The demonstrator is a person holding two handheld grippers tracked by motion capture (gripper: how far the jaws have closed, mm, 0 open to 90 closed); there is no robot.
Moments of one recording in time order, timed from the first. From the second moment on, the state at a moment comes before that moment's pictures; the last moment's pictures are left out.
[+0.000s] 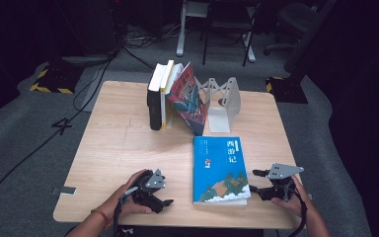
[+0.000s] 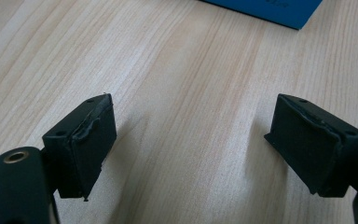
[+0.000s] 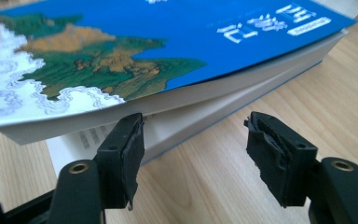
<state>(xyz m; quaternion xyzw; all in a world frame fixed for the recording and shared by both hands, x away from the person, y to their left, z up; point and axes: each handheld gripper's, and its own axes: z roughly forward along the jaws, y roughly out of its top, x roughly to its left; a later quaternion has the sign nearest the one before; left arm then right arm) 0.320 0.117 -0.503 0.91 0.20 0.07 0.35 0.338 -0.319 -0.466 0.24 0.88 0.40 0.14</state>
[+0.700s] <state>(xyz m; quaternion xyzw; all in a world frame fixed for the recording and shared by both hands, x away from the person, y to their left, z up) 0.294 0.037 -0.468 0.91 0.15 0.09 0.38 0.338 -0.304 -0.447 0.25 0.85 0.43 0.18</state>
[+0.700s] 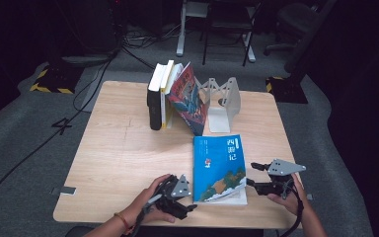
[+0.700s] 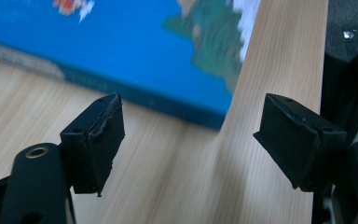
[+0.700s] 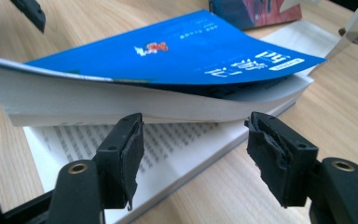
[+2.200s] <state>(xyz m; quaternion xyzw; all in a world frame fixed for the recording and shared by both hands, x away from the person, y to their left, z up) 0.305 -0.022 -0.457 0.89 0.13 0.16 0.40 0.336 -0.300 -0.441 0.25 0.84 0.44 0.18</state>
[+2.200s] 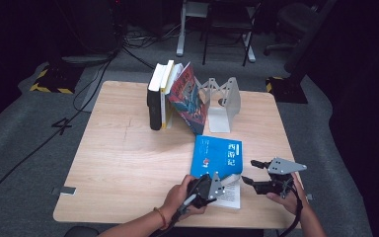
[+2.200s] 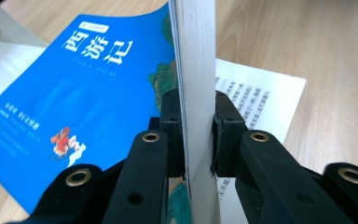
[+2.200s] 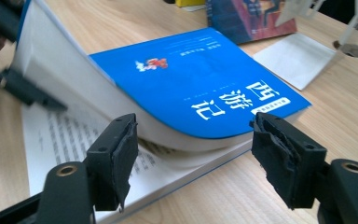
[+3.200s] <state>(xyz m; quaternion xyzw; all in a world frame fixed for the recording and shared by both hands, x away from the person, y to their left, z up) 0.317 0.095 -0.447 0.90 0.12 0.09 0.42 0.327 -0.207 -0.462 0.12 0.88 0.41 0.19</state>
